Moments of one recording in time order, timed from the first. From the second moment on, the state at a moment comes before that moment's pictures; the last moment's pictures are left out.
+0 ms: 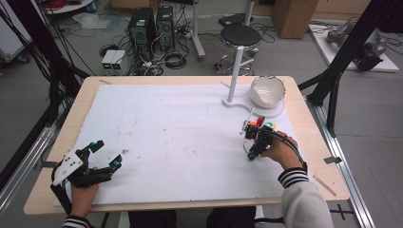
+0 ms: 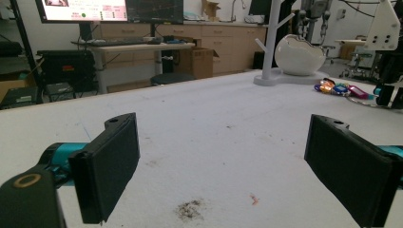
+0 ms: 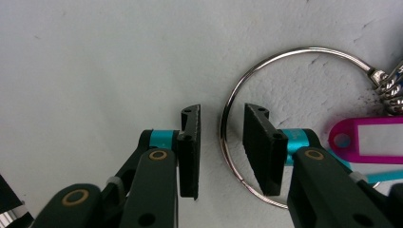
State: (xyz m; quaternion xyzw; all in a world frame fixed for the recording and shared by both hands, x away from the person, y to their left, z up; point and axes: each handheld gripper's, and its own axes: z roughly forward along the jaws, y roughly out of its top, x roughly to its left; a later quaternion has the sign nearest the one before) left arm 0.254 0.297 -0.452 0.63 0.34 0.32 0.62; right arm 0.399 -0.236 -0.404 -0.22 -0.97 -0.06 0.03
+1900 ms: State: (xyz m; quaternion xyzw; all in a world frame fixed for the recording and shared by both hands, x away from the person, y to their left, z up) left arm 0.254 0.297 -0.452 0.63 0.34 0.32 0.62; right arm 0.395 -0.253 -0.344 -0.26 -0.93 -0.25 -0.06
